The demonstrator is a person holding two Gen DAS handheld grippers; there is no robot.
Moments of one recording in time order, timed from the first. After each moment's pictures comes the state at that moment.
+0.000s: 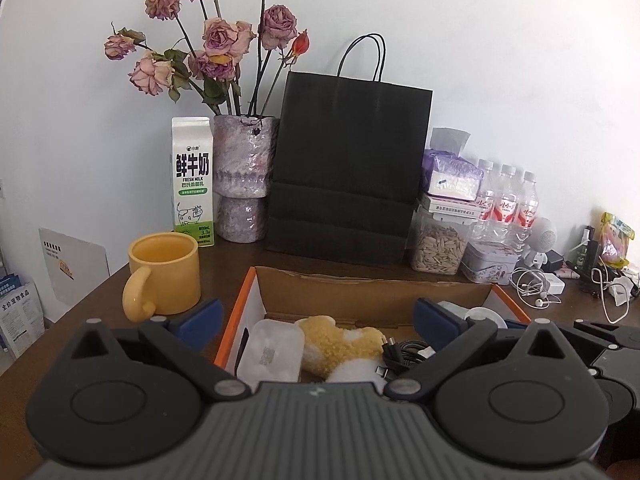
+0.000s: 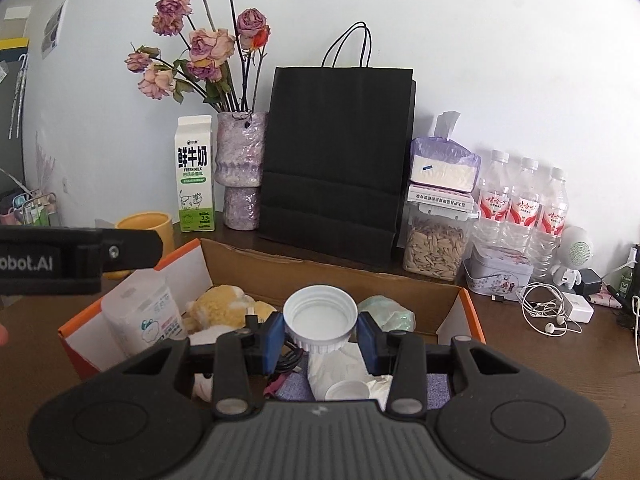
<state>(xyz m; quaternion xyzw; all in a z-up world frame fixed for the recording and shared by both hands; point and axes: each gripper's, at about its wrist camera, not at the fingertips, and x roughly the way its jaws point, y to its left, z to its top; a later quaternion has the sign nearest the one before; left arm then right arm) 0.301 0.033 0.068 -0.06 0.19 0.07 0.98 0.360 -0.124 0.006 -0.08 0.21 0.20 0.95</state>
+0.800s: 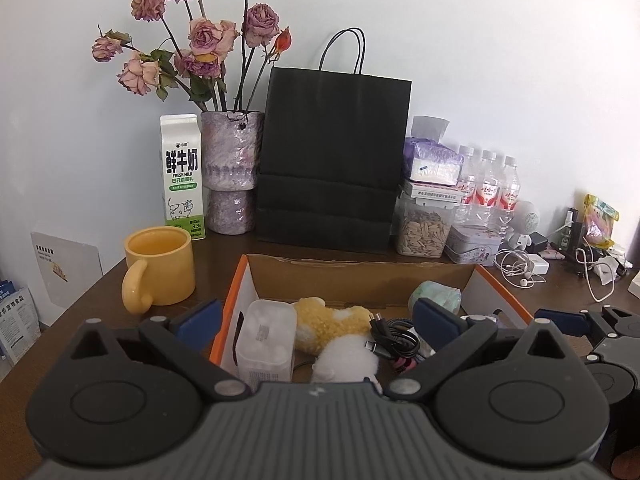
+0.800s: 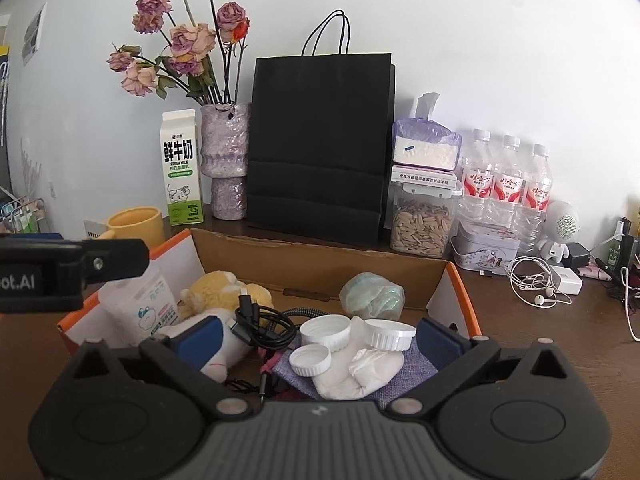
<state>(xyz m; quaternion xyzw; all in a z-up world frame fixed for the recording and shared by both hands) 0.275 0.027 0.072 -0.05 0.20 0.05 0.98 0.335 -0.136 0.004 -0.05 0.22 0.18 0.96</state>
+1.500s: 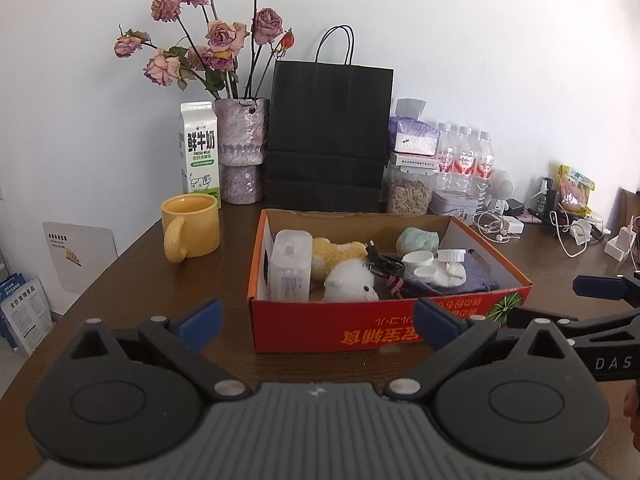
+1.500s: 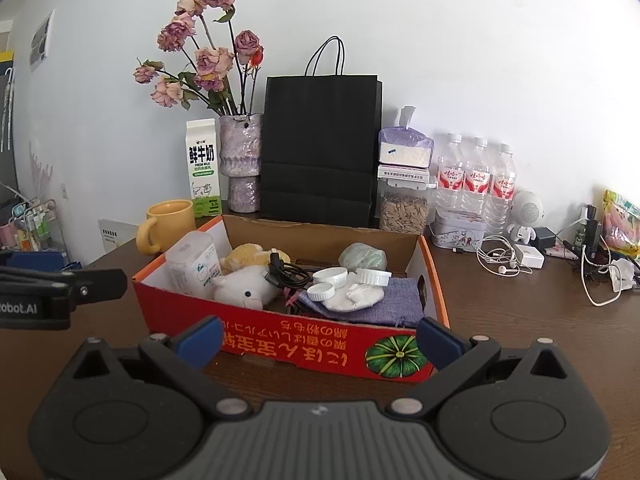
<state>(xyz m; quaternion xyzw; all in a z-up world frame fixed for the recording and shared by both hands) 0.168 0.032 0.064 -0.03 0.22 0.03 0.97 0.216 -0.169 0.023 -0.05 0.23 0.17 0.96</state>
